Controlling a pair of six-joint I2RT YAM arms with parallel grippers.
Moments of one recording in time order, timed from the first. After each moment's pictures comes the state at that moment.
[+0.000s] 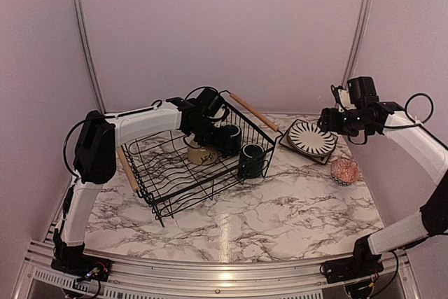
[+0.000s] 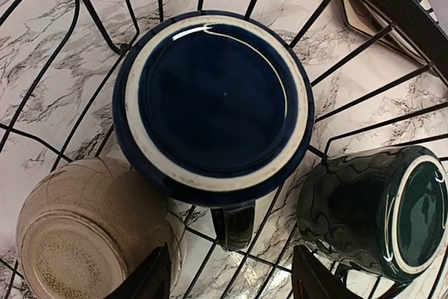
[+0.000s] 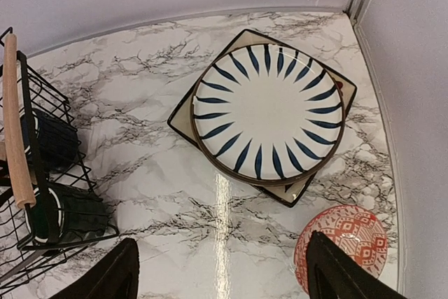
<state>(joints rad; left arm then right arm) -0.75 2.30 2.04 -0.68 0.03 -0.32 0.18 1.31 1.20 -0.64 0.03 0.22</state>
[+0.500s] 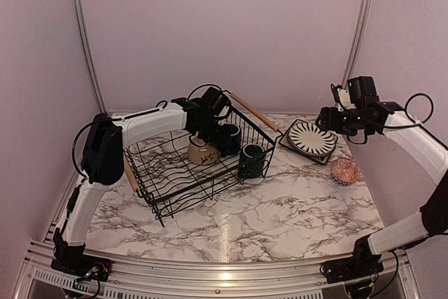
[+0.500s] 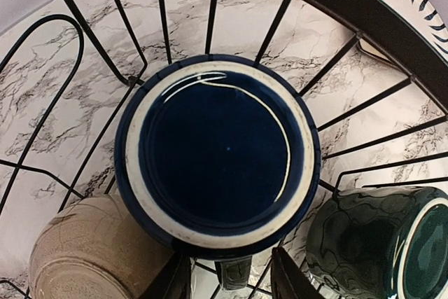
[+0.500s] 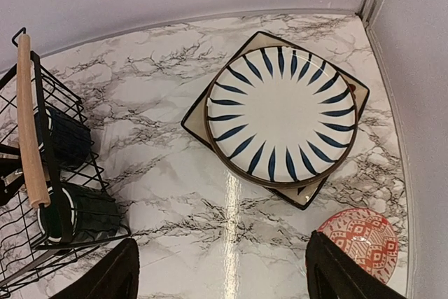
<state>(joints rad) -0.76 2.38 2.16 -0.67 -0.02 -0.30 0.18 1.31 1.20 -0.62 -0.01 0.24</state>
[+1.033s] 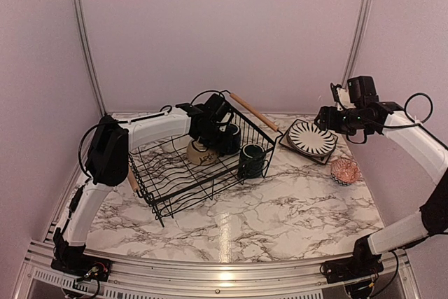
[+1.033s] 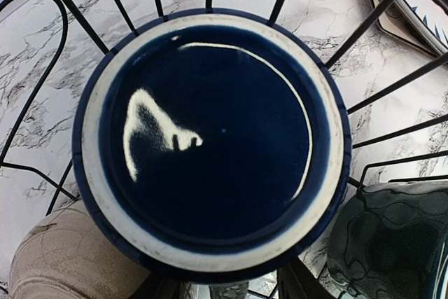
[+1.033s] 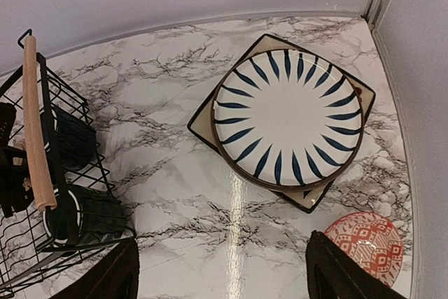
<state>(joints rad) -0.77 2.43 2.16 -0.67 -0.06 -0.27 0.18 1.31 1.20 -0.61 -0.04 0.24</state>
